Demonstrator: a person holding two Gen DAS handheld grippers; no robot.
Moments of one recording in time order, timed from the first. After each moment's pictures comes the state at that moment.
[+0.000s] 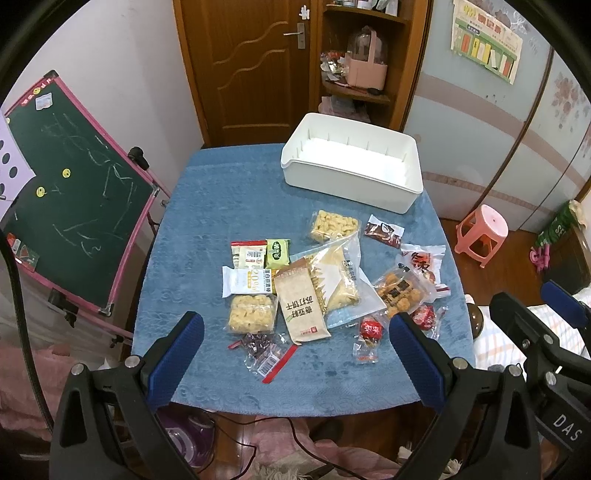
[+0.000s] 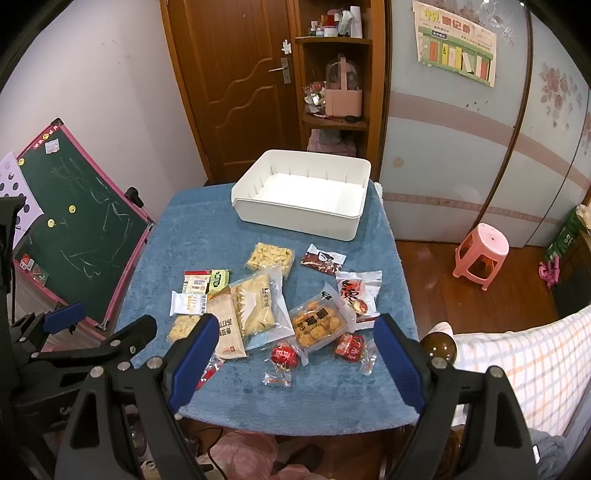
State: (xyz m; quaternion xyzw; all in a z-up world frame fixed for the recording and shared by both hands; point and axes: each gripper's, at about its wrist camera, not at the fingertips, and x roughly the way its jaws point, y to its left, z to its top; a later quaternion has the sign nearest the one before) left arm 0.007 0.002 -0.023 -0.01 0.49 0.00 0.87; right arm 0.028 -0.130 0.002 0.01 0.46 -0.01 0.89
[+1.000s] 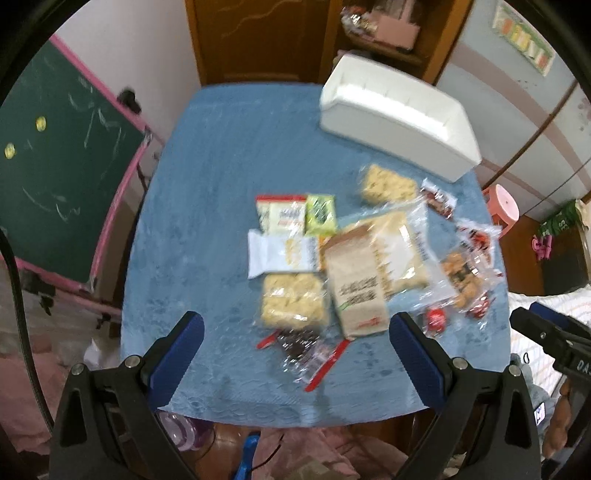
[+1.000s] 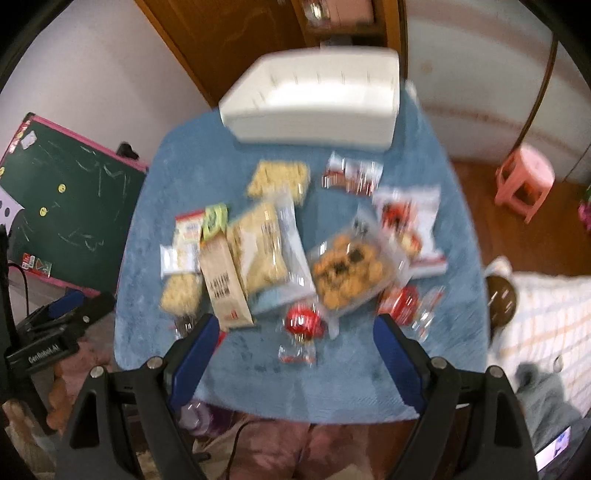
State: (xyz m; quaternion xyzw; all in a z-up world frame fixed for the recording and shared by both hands) left arm 0.072 0.094 -0.131 -0.05 0.58 0.00 0.81; right arm 0.095 -0.149 -0.127 0.10 0.61 0.04 0.78
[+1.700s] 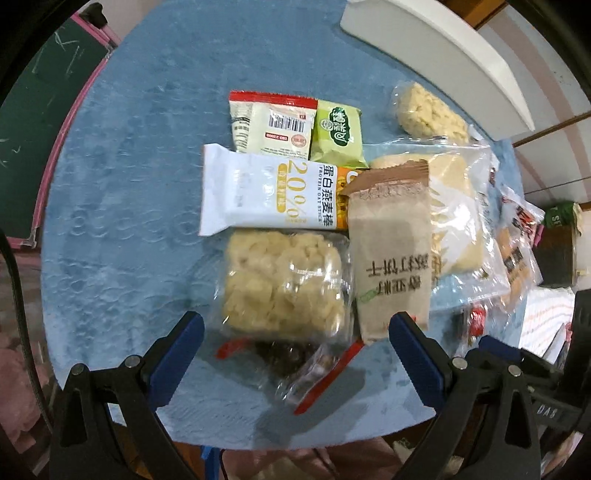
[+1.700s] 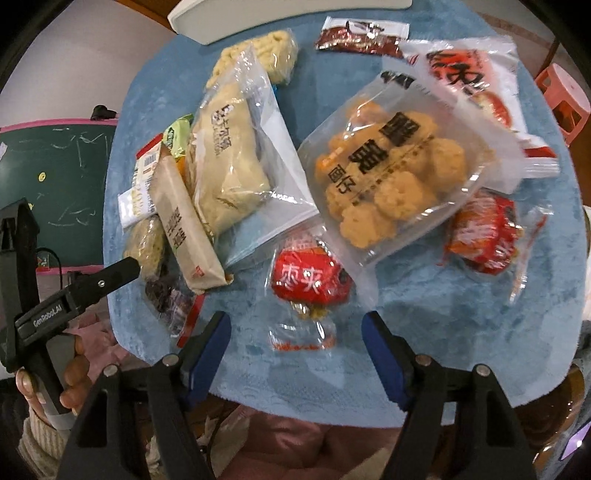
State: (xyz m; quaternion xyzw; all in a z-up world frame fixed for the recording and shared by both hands) left arm 0.129 0.089 -0.263 -0.11 0.68 -0.03 0.72; right arm 0.108 -0.143 -0.253 0.17 0.71 0.06 0.68
